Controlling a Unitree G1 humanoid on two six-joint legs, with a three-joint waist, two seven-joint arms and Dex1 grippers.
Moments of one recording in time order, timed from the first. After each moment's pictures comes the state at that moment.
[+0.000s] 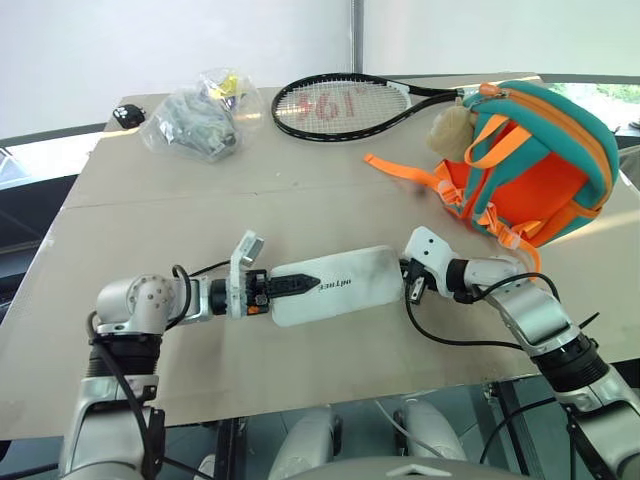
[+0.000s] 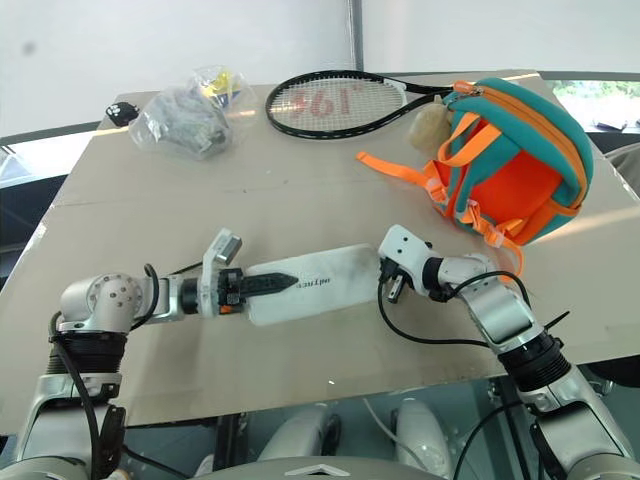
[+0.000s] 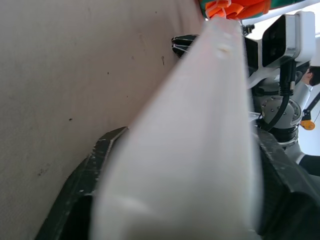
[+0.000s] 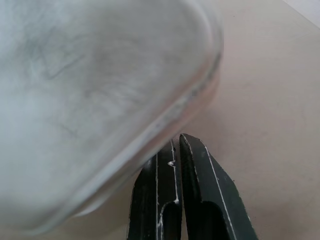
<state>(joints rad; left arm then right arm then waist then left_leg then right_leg) -0.41 0.65 0.12 0.16 -0.90 1.36 -0.91 -0.44 -0.52 0.37 -0.11 0.10 0.51 0.75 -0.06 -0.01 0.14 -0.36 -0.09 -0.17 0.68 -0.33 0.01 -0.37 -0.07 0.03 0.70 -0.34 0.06</state>
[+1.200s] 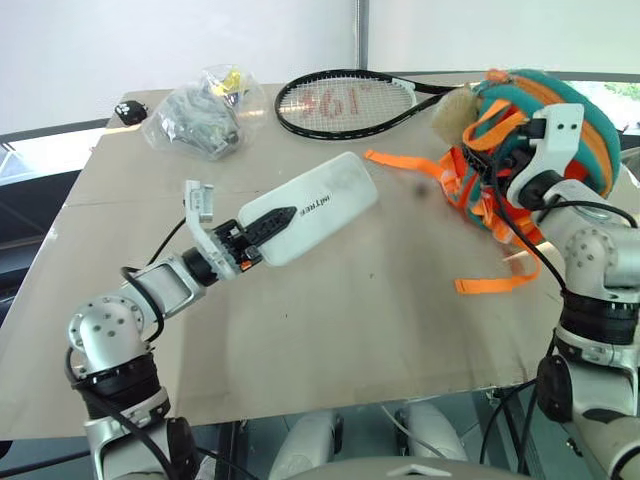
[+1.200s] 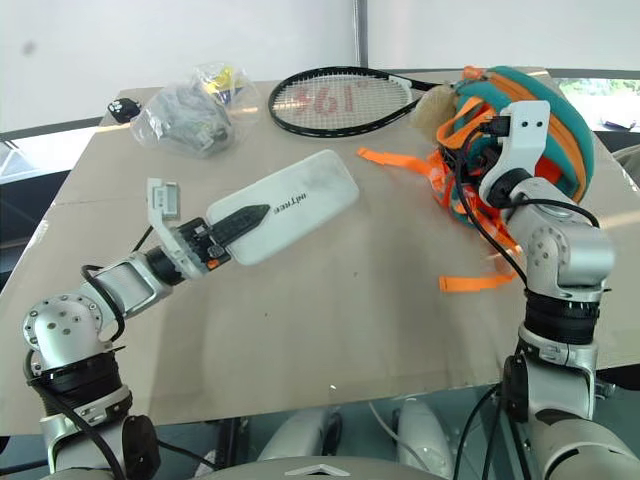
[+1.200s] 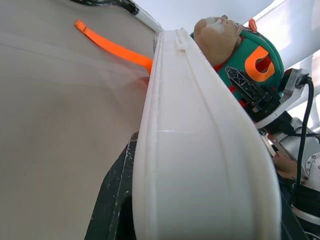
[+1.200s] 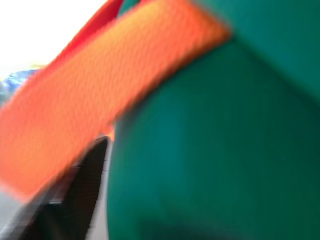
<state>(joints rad) -0.33 0.46 0.50 -0.20 -1.26 1.16 -0.32 -0.68 -0.36 -0.24 -0.10 0.38 0.80 0.23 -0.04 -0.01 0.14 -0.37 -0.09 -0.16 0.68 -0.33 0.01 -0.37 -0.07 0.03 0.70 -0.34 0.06</state>
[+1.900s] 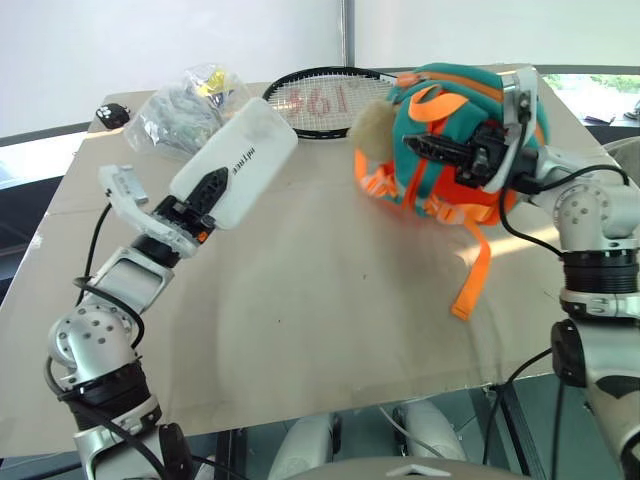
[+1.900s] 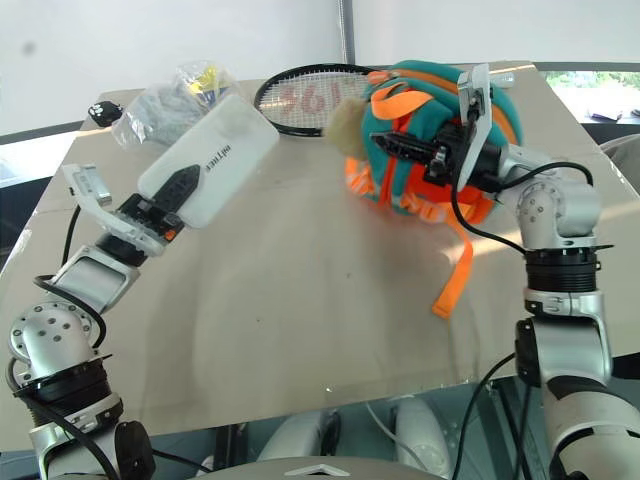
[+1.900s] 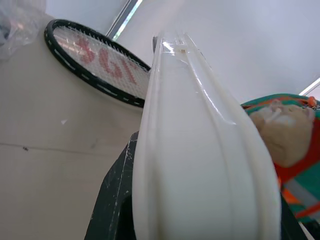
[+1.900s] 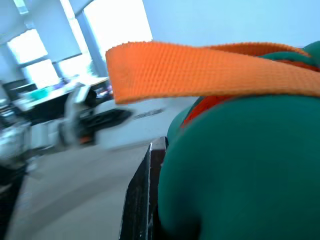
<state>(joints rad) -0.31 0.48 0.58 -0.19 -1.14 0.80 -0.30 -0.87 -0.53 -0.07 0.11 0.72 0.78 1.13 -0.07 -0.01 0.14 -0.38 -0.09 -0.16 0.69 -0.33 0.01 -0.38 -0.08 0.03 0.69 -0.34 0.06</state>
